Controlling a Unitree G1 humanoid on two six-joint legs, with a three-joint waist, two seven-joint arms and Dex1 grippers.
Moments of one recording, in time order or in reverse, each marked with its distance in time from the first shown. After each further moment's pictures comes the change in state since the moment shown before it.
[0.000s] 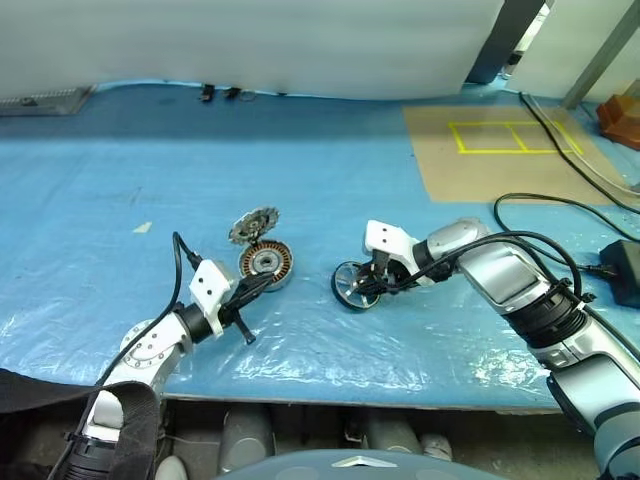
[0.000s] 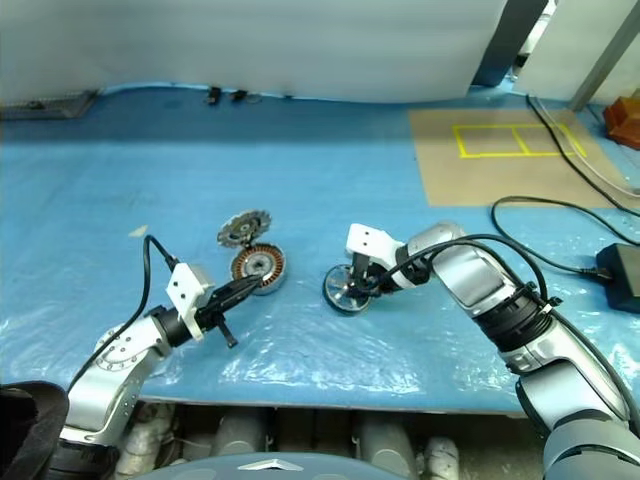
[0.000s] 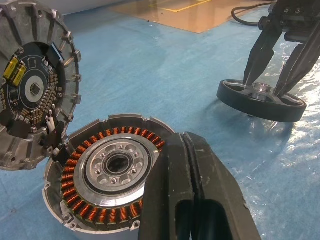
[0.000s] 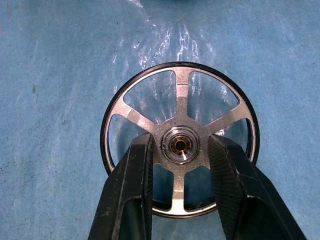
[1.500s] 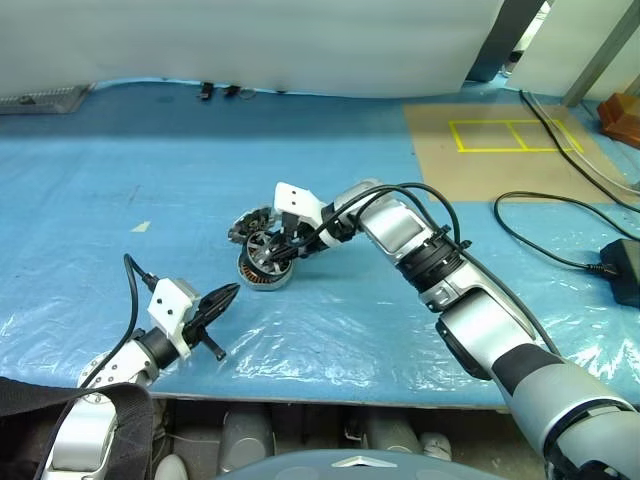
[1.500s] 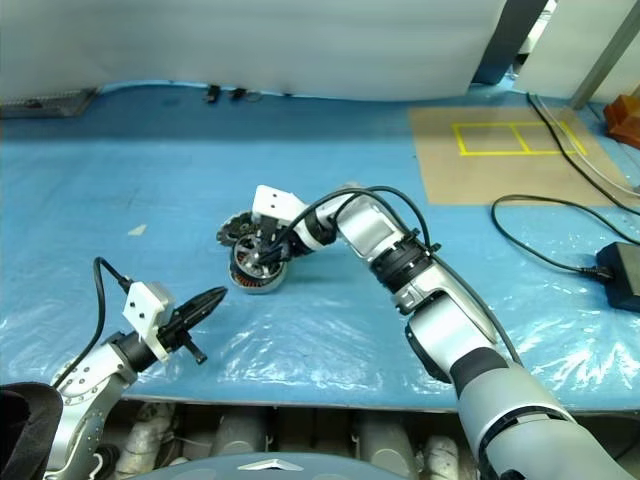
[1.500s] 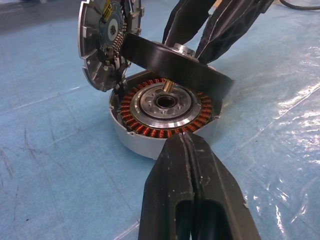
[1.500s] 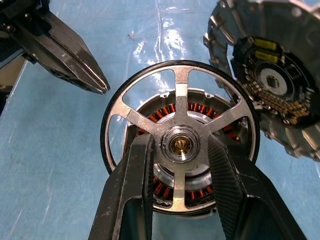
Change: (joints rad) left arm 0.189 0.023 0.141 -0.067 -0.050 -0.011 0.039; right arm -0.361 0.513 0.031 0.513 -0.076 -0.201 0.011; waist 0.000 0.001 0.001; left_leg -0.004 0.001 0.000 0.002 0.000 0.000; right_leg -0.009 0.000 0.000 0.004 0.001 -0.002
